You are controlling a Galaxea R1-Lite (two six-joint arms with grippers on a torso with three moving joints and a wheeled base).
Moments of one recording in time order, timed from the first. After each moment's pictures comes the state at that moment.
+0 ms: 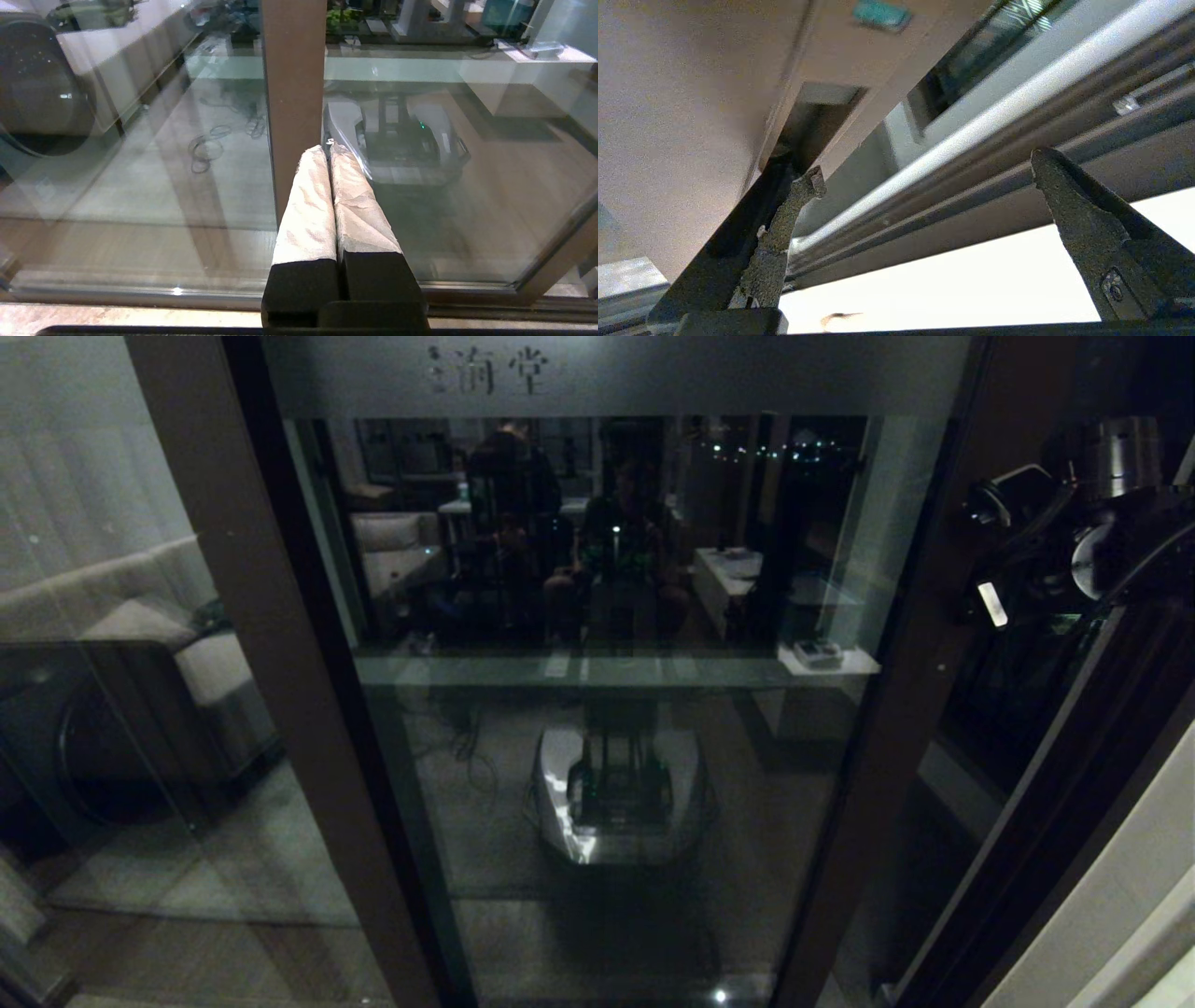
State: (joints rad) left arm 0.00 0.00 0.00 0.01 0.00 0.02; right arm -0.04 1.88 -1.65 0.19 -0.50 -0.38
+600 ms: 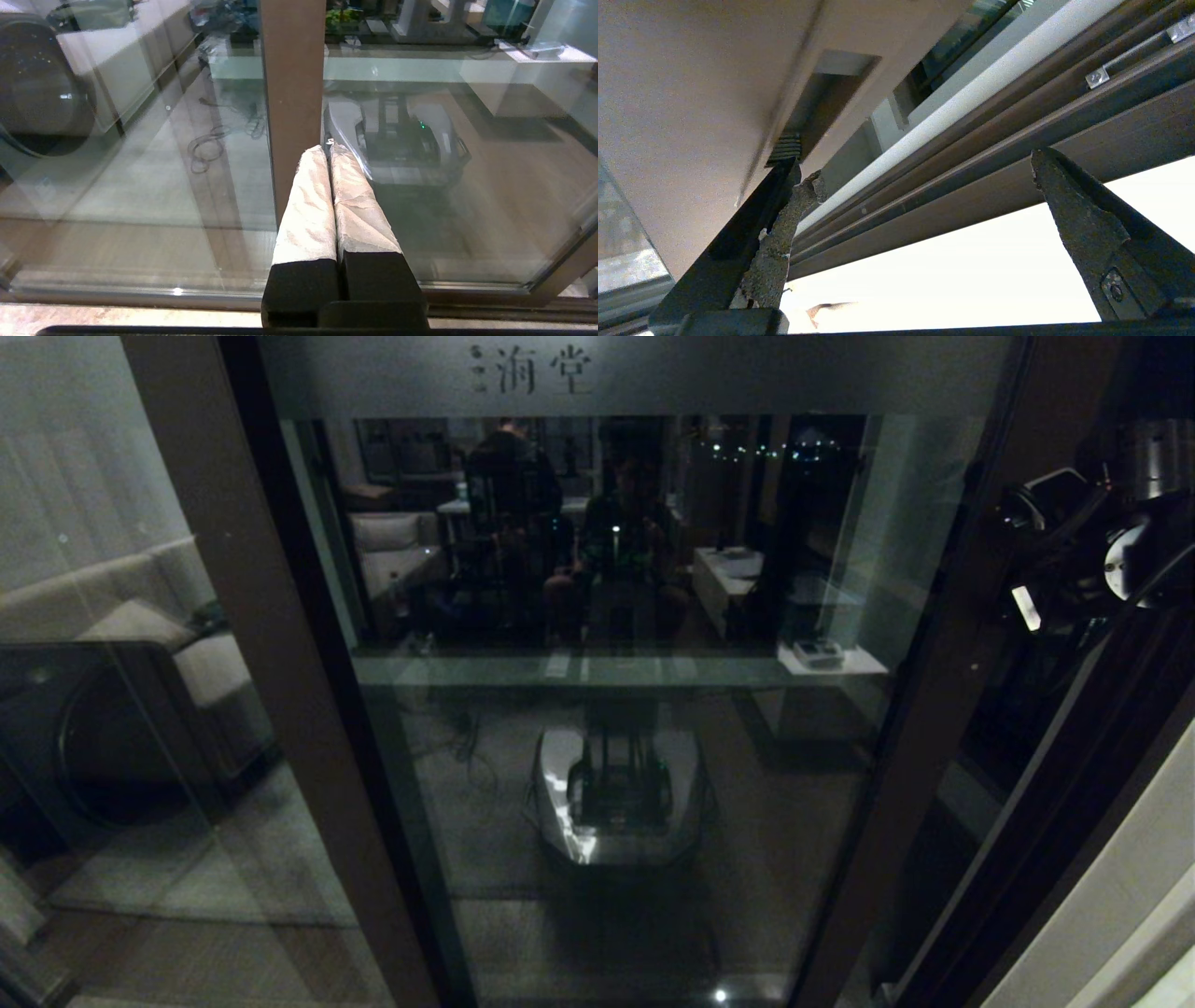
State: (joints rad) left arm 0.00 0.00 0.00 0.01 0.00 0.02; right arm -0.09 1.86 -1.63 0.20 -0.49 -0.40
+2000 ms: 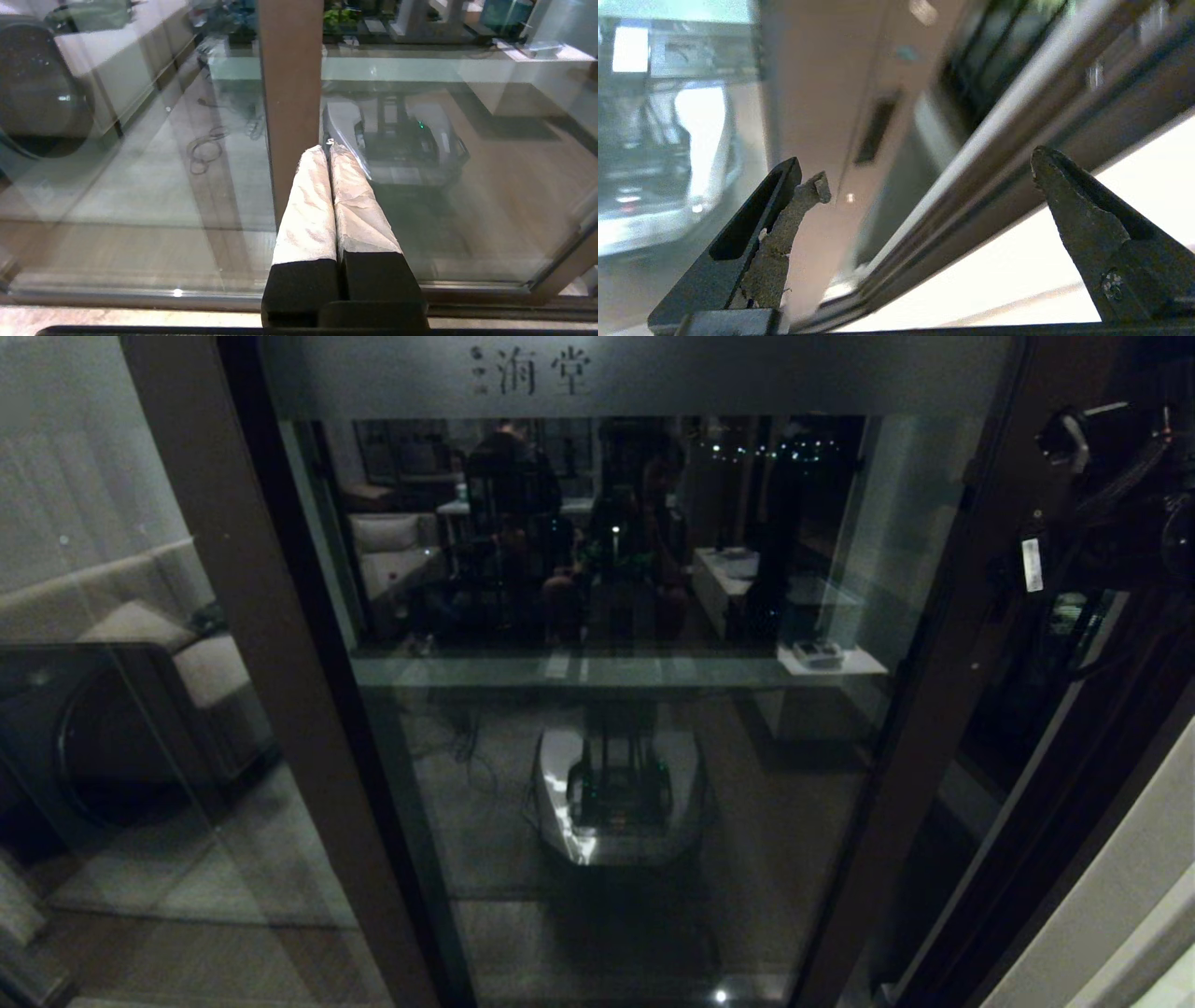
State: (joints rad) left arm 0.00 0.00 0.00 0.01 0.00 0.02; right arm 0.02 1.70 -1.54 0.16 -0.47 -0.18
